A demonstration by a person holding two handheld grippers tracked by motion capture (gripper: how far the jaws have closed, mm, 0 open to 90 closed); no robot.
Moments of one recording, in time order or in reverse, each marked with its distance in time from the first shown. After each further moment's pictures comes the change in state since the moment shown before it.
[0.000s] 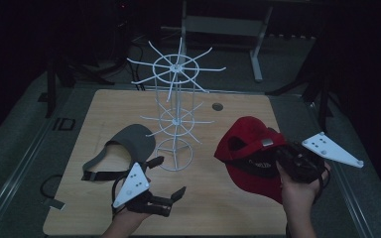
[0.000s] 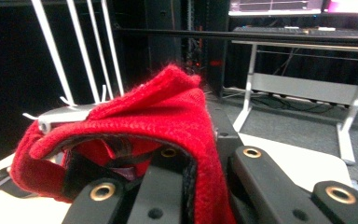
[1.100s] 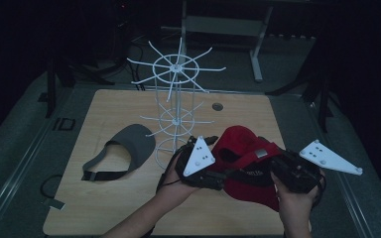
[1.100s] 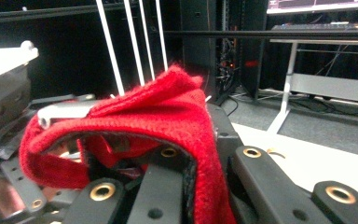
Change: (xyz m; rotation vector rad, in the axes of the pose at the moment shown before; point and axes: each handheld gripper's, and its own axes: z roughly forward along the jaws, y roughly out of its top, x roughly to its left) left arm -0.023 0.064 0.103 0.082 -0.064 0.113; right arm 0.016 -0.004 -0.008 -0.003 0.145 0.026
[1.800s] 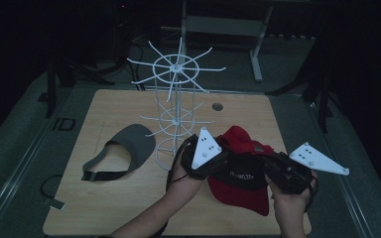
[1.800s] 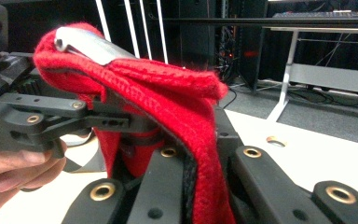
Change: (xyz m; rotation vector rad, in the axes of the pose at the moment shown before) left arm -0.002 0.020 0.005 -0.027 0.120 -0.058; right arm 0.001 -0.015 0.009 0.042 -0.010 -0.007
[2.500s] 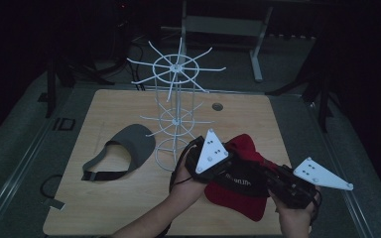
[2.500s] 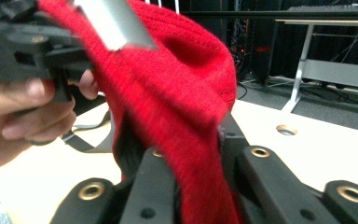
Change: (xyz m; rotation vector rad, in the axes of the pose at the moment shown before) left arm -0.012 0.015 -0.006 -0.019 -0.077 0.046; right arm 0.001 -0.024 -0.019 0.013 0.051 -0.016
